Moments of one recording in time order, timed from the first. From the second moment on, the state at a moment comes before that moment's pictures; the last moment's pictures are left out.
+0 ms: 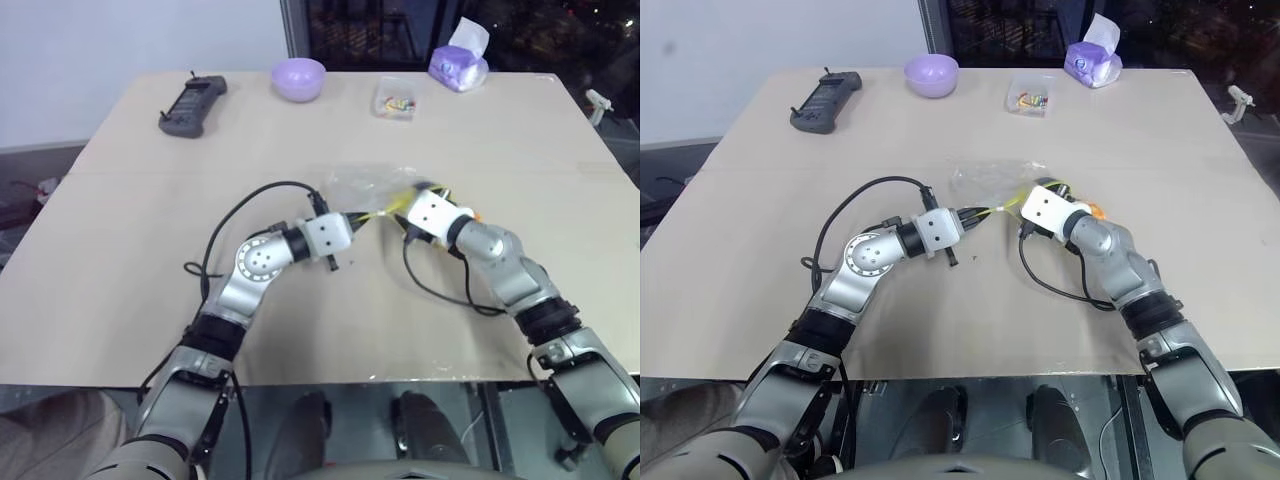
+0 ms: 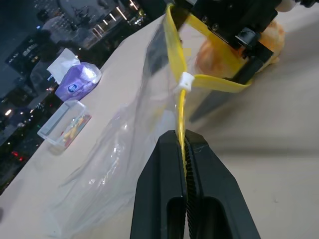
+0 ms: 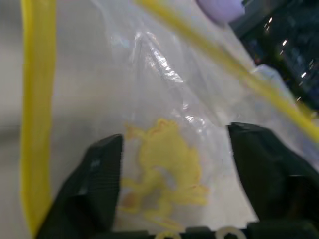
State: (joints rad) left arm -0.58 0.41 -0.24 0.32 0.15 -0.38 -0.66; right arm -0.68 -0.46 0.36 0.35 -0.36 -0.08 0.40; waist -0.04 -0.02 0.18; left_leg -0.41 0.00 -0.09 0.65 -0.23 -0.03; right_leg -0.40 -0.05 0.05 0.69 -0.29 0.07
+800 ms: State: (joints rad) left arm -0.58 0.41 -0.23 0.36 0.21 -0.35 -0.54; right arm -0.55 -0.50 0.08 -0.12 -0.02 0.33 0.68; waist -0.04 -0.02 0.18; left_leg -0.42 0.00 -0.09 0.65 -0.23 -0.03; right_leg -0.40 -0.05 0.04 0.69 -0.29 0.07
